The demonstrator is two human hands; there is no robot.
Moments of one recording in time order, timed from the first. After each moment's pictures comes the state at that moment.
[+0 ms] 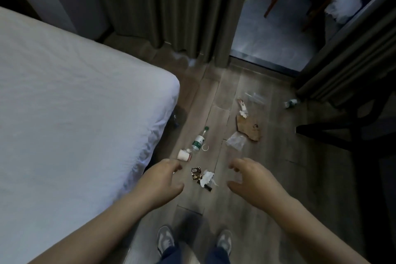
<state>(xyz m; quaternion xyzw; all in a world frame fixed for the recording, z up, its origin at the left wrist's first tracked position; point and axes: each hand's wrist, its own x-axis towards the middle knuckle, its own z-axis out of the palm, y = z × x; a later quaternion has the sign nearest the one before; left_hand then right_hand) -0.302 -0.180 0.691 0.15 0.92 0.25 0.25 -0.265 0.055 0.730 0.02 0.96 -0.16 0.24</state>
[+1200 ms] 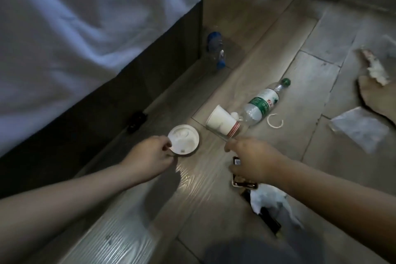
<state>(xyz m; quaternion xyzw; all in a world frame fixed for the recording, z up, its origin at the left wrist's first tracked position) -0.346 -0.204 0.010 -0.06 0.96 0.20 0.19 -0.391 0.041 0.029 -0.26 0.93 -0.06 0.25</state>
